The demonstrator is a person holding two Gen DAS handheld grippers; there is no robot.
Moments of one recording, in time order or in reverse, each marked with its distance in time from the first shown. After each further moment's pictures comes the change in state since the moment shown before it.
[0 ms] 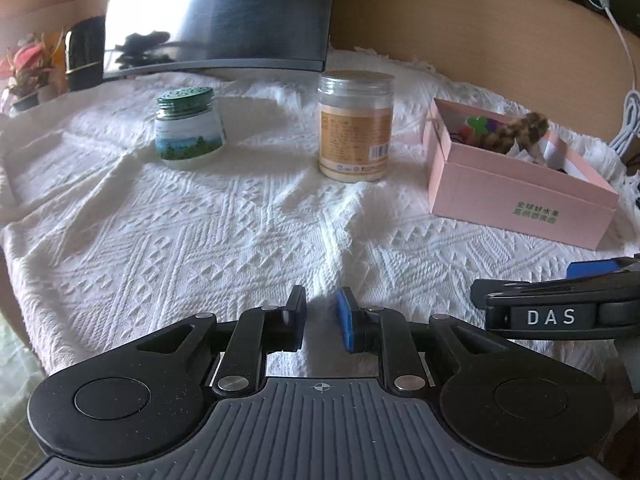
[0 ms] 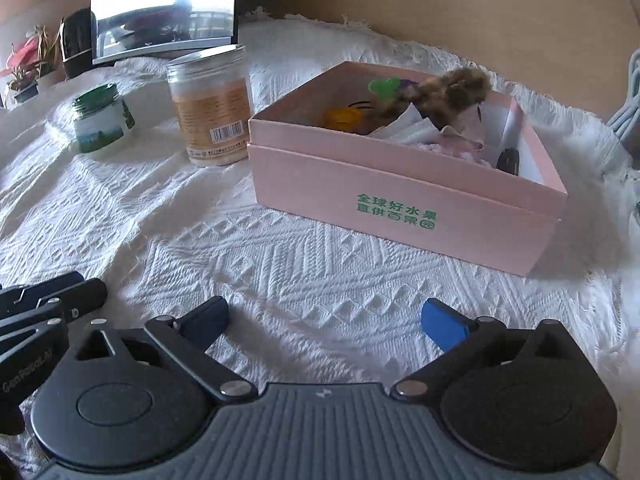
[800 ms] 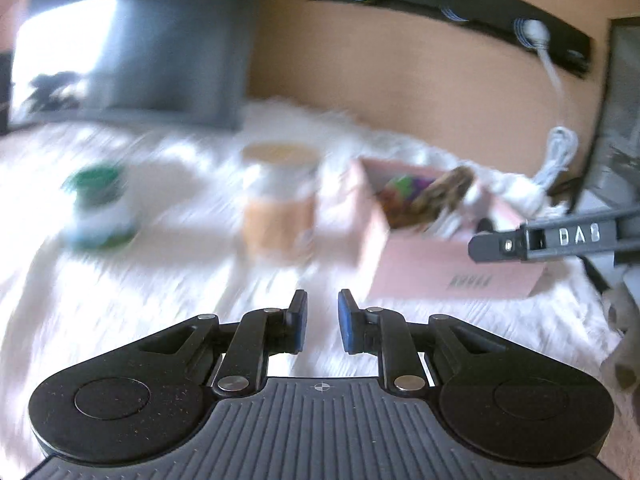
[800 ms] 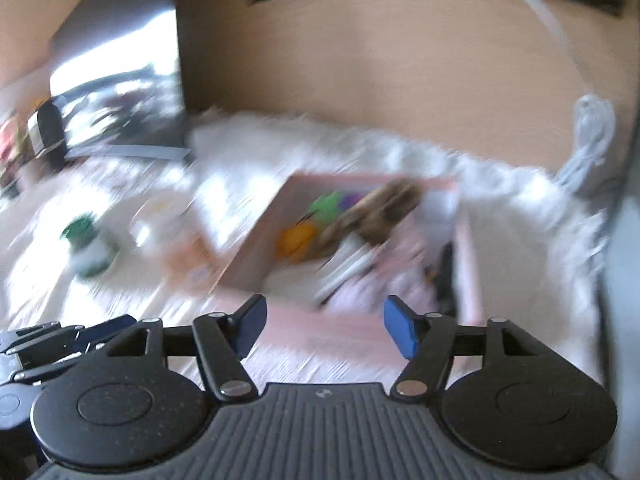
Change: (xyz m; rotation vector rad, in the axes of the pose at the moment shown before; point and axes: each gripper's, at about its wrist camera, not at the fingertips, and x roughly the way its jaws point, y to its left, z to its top) left arm 0.008 0.017 0.055 0.070 -0.071 -0.282; right arm -0.043 -0.028 0.063 0.134 -0.088 0.033
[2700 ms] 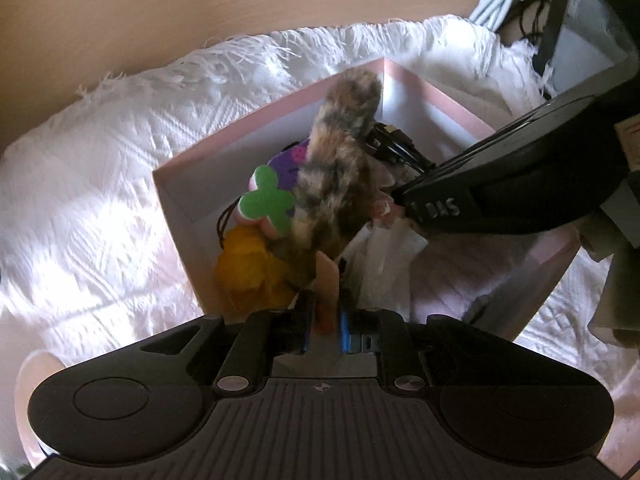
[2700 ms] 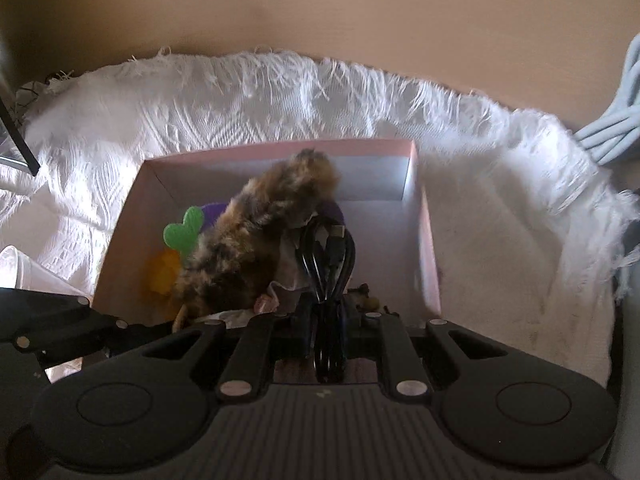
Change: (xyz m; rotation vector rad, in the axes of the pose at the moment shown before) left arm 0.188 -0.098 0.108 0.603 0.483 -0.252; right arm 0.135 -0.084 0.084 0.207 0.338 -0.190
